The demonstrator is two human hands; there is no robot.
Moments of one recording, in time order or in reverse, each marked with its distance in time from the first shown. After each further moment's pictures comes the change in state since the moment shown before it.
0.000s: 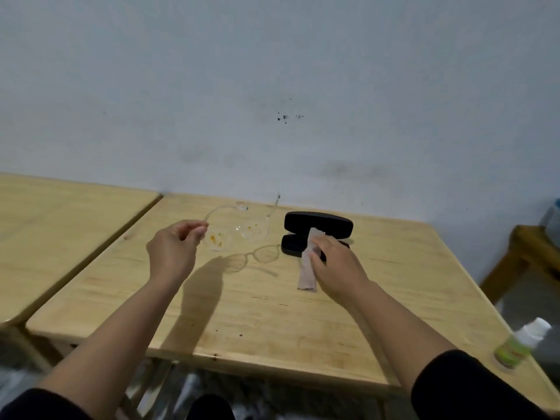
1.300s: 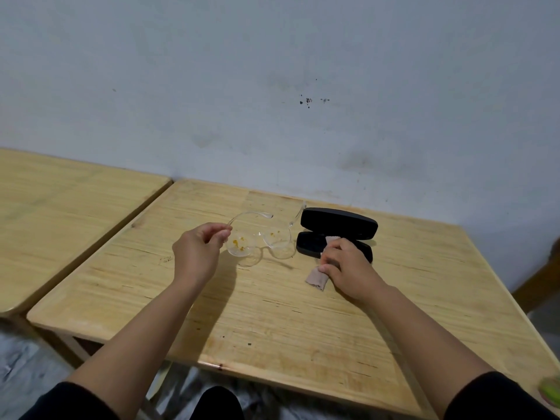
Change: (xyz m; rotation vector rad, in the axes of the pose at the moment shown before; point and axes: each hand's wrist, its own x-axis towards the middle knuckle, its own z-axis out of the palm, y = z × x) left_hand 0.009 -0.019 0.028 -0.020 -0.032 -0.082; right_hand 0.026 0.014 0.015 0.115 -0.198 -0.100
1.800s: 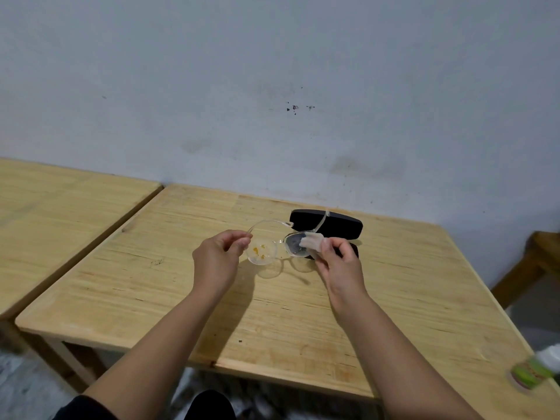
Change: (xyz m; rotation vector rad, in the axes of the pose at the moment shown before) left_hand -0.029 0.014 0.028 -0.073 -0.092 0.062; right_hand -0.025 -0.049 0.006 1.237 0.477 0.420
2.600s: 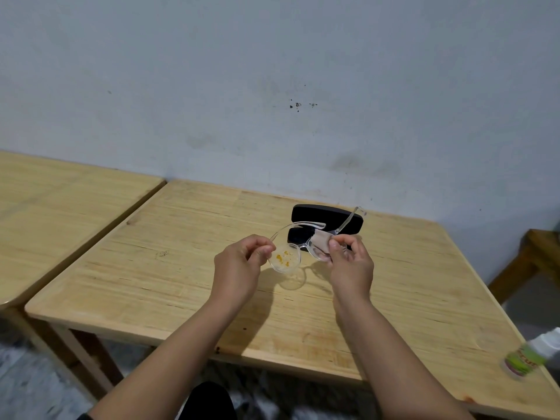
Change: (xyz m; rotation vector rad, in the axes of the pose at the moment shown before) left_hand -0.036 0.009 0.007 -0.039 -0.138 0.074; right_hand -0.020 0.004 0.001 -0.181 0.238 -0.232
